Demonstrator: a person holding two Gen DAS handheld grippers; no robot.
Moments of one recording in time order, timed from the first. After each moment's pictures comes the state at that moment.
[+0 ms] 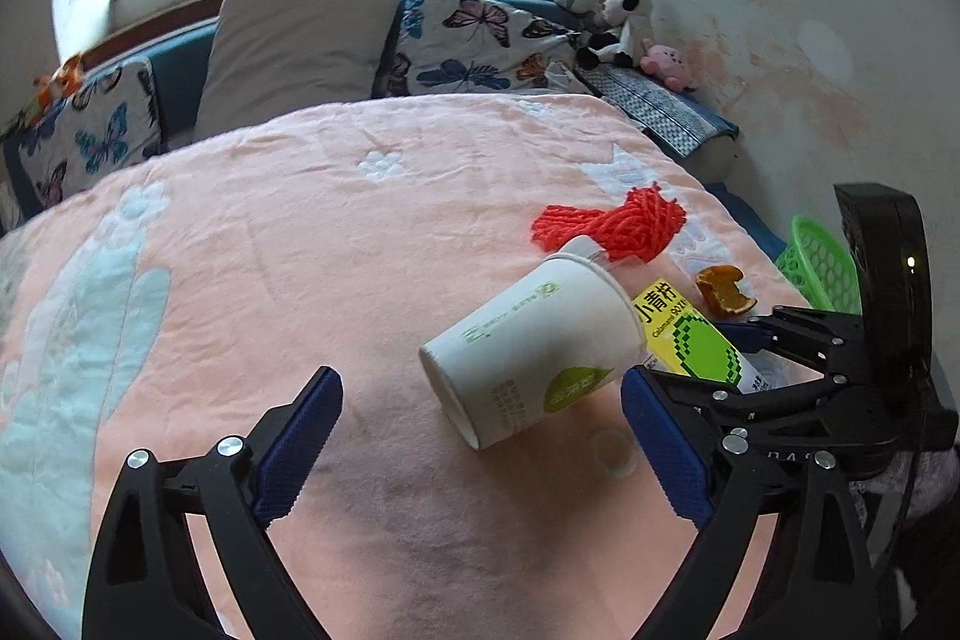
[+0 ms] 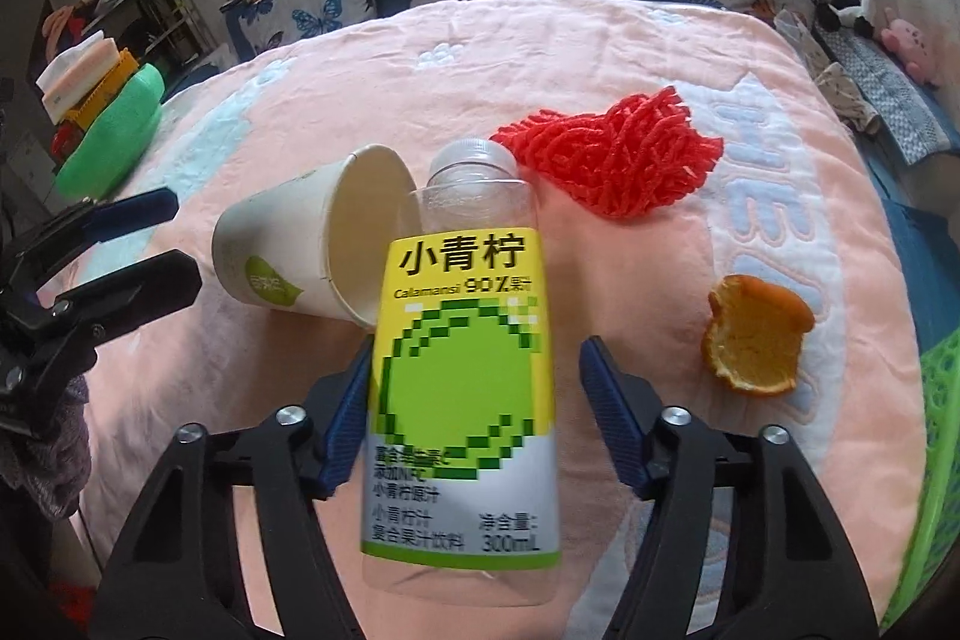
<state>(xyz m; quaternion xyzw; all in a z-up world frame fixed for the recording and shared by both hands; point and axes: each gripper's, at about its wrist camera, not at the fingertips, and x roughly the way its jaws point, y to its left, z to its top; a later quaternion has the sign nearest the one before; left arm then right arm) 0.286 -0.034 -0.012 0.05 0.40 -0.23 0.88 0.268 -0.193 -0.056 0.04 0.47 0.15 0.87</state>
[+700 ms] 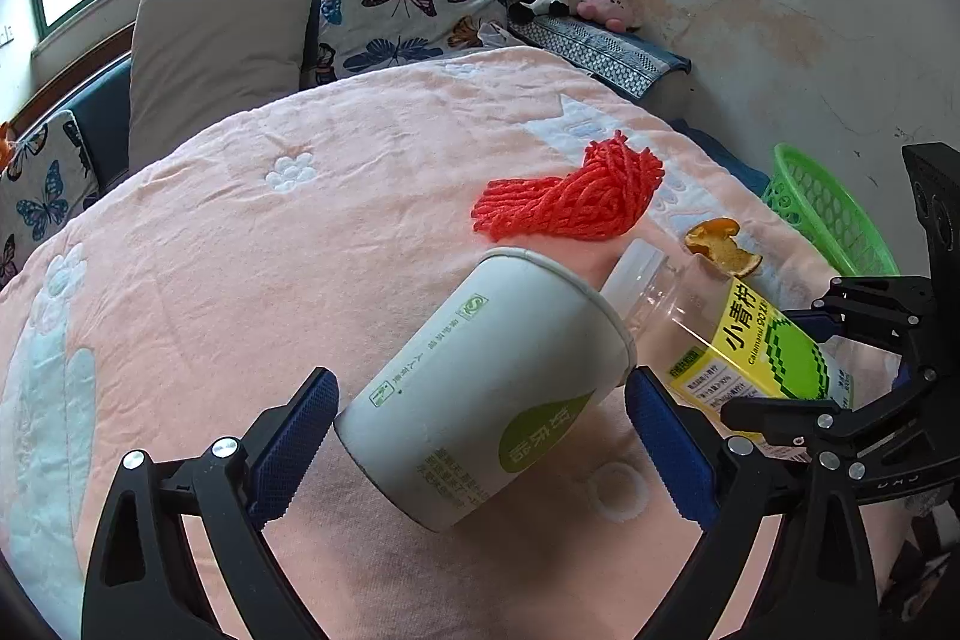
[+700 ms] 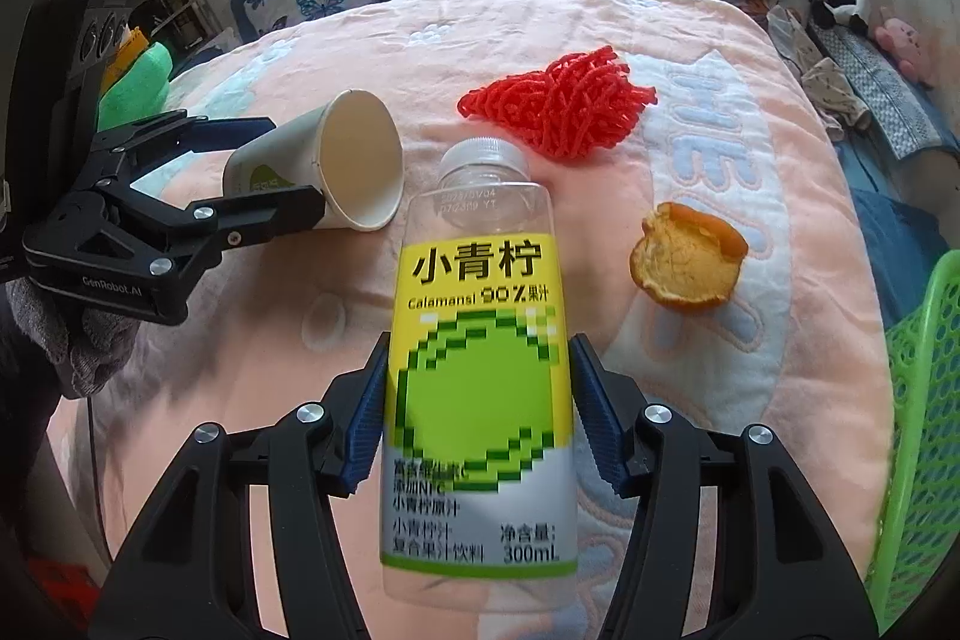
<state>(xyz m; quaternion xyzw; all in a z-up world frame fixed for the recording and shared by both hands) 0.320 -0.074 -0.041 0.11 0.42 -0.29 0.85 0.236 -0.216 -0.054 0.02 0.47 0.15 0.87</state>
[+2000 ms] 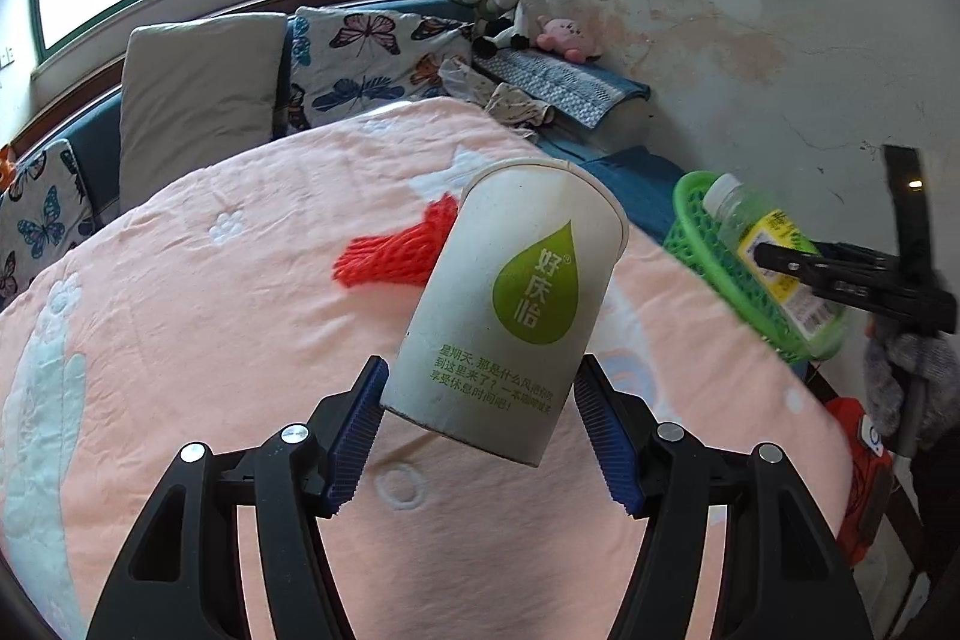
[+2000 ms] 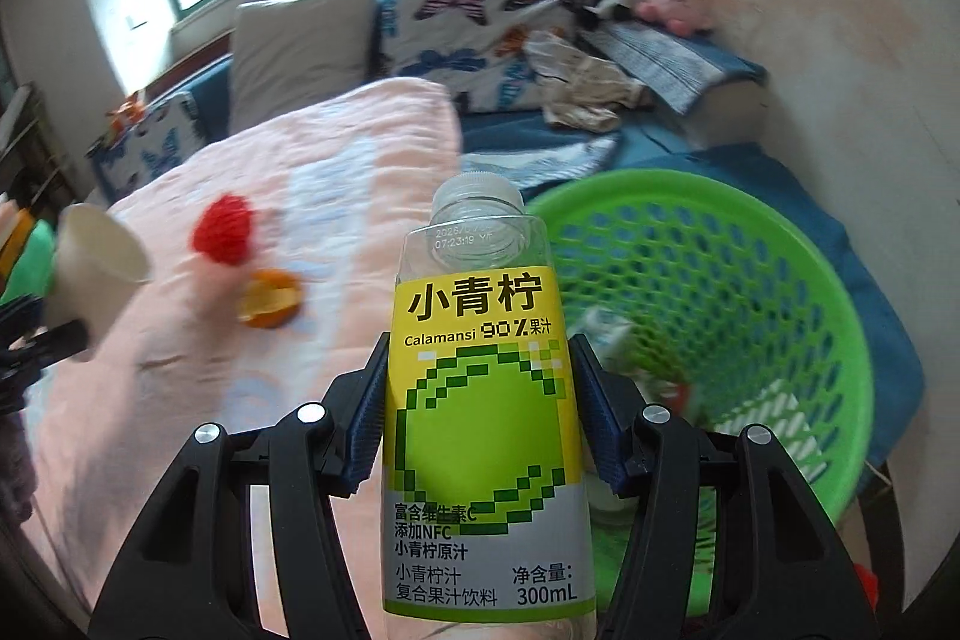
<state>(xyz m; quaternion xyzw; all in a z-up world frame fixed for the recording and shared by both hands) 0.239 -0.142 0.018 0.10 0.39 -0.30 0.86 0.159 -0.416 -0.022 0.12 0.40 -0.06 0.91</state>
